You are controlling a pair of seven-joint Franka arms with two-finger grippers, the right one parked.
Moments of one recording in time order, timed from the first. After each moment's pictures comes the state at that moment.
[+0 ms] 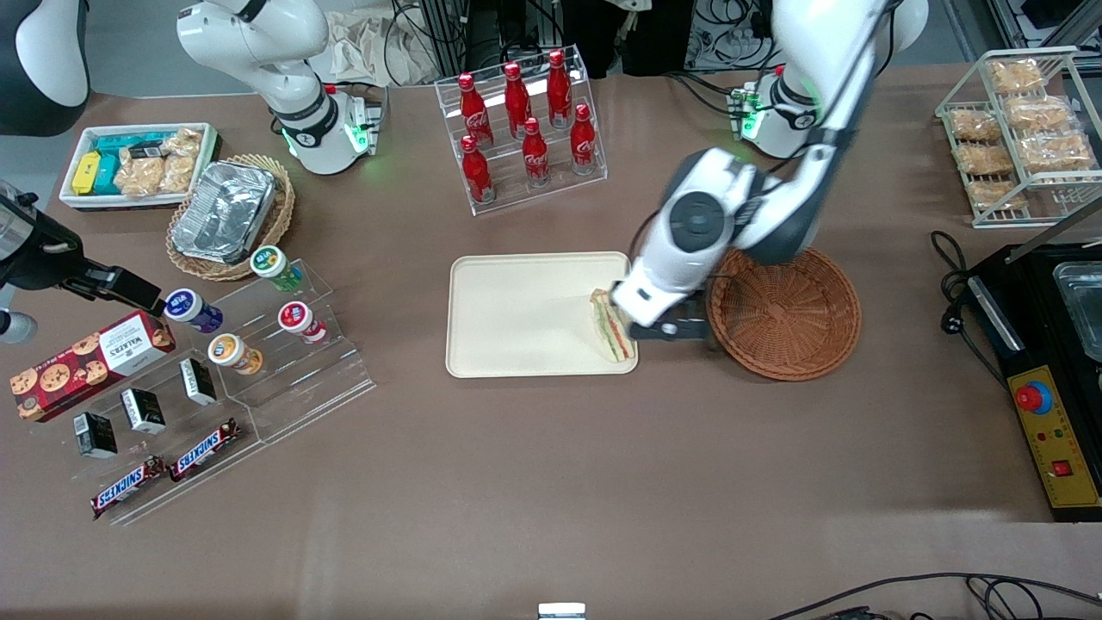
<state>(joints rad) -0.44 0.29 -0.10 -1.85 -0.06 2.06 -0.54</state>
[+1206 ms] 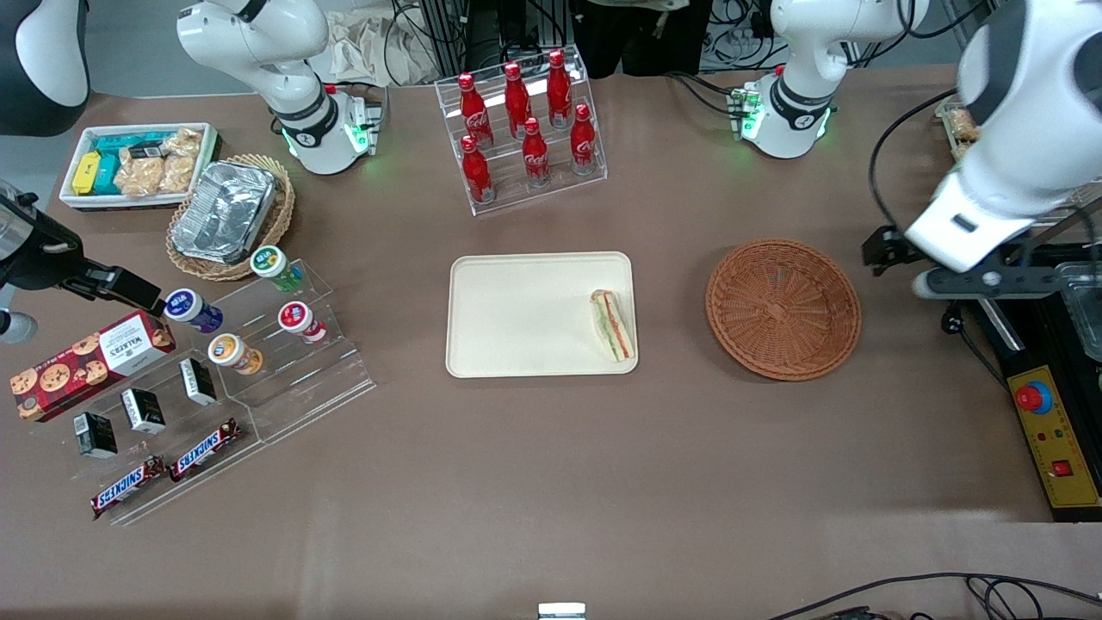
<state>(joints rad) -0.06 -0.03 -0.08 -1.71 0.10 1.64 -0.07</state>
